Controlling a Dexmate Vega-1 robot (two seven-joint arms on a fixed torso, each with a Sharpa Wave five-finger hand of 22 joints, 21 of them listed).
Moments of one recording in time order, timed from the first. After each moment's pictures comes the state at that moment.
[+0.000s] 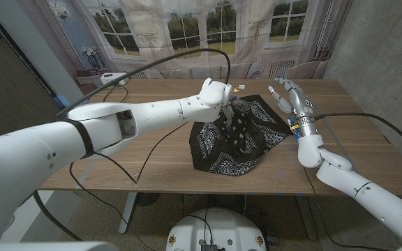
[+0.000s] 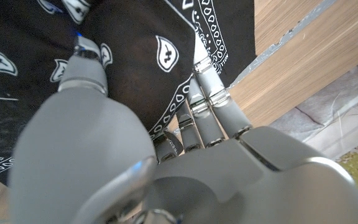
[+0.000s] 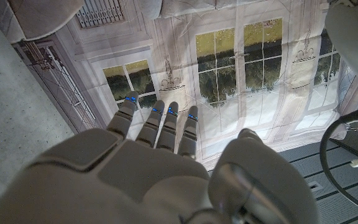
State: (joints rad) left arm -0.02 0.29 1.45 -1.44 0.66 0.80 -0.69; left_hand 1.01 -0.14 0.27 -0.17 0.19 0.50 -0.33 0.51 0.27 0.64 -0.03 0.68 0.44 1.07 -0.09 0.49 0.26 0.97 -0.14 0.75 0.22; right arm -0.95 -0.74 -0.47 -1.53 -0.42 0.14 -0.78; right_hand 0.34 0.06 0.04 0.10 0.28 0.34 -0.09 0.22 0.20 0.29 0.01 0.24 0.22 0.22 -0.03 0.24 0.30 0.19 0.21 0.21 0.18
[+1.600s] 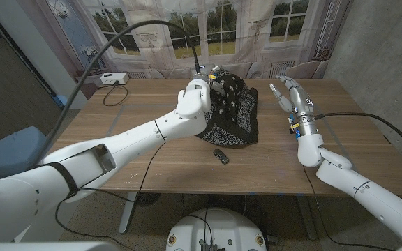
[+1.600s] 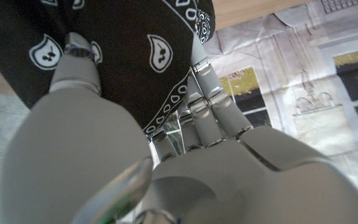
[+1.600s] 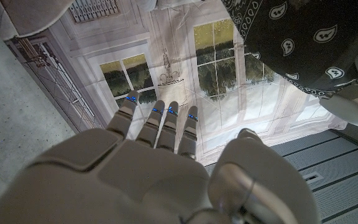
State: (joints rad) left arm 0.32 0.42 1.08 -1.80 0.74 1.08 0.00; left_hand 0.99 -0.17 0.27 -0.17 0.20 0.54 -0.31 0.52 0.28 0.73 0.02 0.71 0.53 1.12 -0.12 0.48 0.42 0.98 -0.15 0.84 0.22; right arm -0.94 -0.73 -0.47 -1.51 -0.41 0.18 -0.80; right_hand 0.34 0.06 0.04 0.10 0.28 0.34 -0.09 0.21 0.20 0.30 0.01 0.24 0.22 0.22 -0.03 0.24 0.29 0.19 0.20 0.21 0.18
